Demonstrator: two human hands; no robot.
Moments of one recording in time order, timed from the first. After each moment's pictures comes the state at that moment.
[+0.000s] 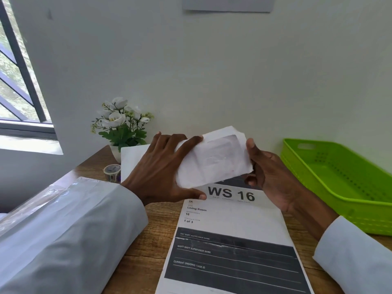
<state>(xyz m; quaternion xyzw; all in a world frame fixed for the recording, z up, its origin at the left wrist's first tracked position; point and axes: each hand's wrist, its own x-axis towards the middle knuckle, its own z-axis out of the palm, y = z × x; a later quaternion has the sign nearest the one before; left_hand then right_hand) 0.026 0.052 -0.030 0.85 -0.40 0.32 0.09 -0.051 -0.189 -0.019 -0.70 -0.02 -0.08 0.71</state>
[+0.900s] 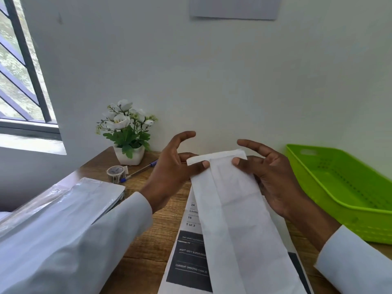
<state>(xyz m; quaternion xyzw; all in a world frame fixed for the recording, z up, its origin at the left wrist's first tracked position) -0.005 0.026 -0.016 0.66 -0.23 -0.03 0.71 -0.062 -0.174 -0.007 -0.66 -0.01 -0.15 0.74</state>
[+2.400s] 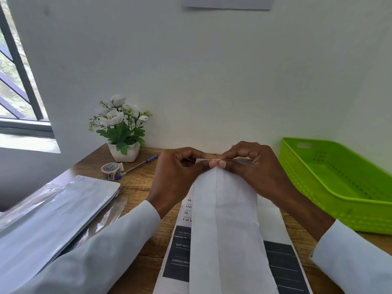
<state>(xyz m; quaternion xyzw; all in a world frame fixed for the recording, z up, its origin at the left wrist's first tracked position) -0.013 0.008 -0.031 0.71 -0.26 0.16 0.63 -0.047 -0.176 -0.017 -0.85 -0.10 -0.26 0.45</state>
